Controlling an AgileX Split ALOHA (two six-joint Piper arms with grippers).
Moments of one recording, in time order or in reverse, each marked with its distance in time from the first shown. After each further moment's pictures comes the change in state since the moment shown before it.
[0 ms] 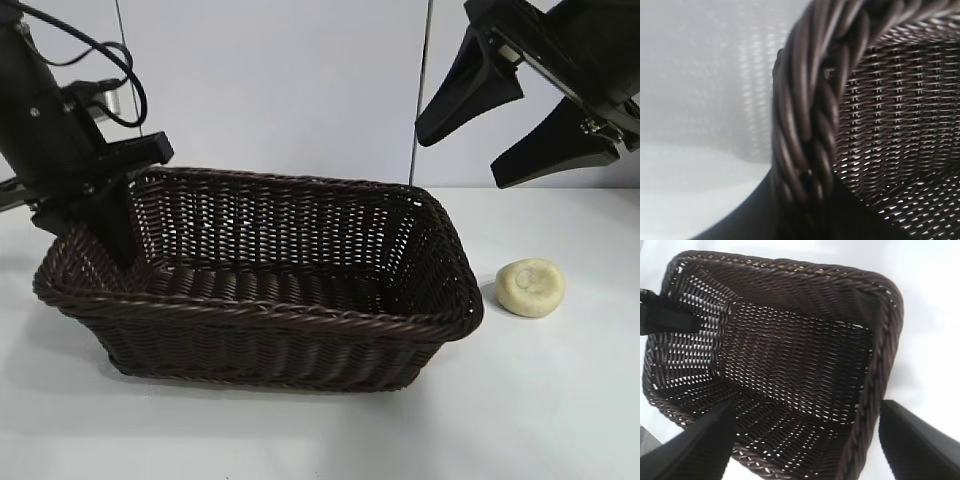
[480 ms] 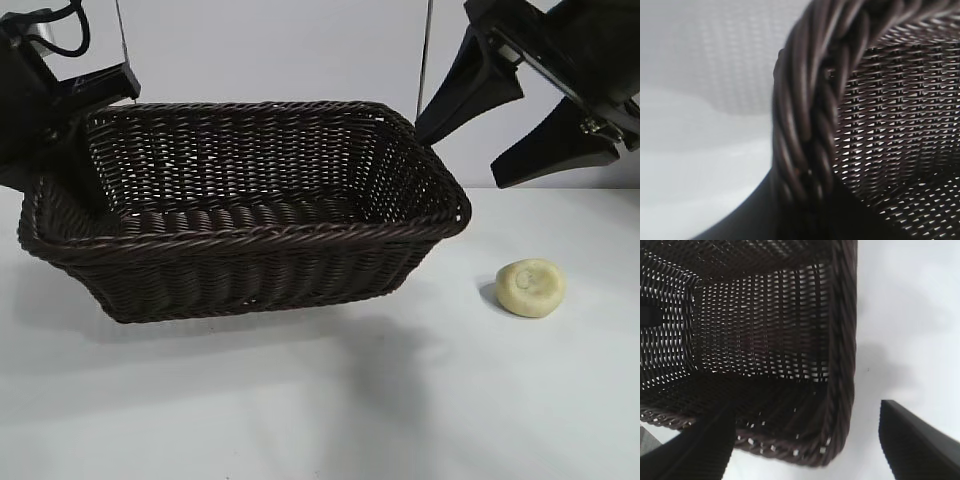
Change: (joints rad) left arm 0.000 -0.113 0.013 0.049 0.047 -0.034; right arm 0.000 0.000 0.000 0.000 0.000 0.000
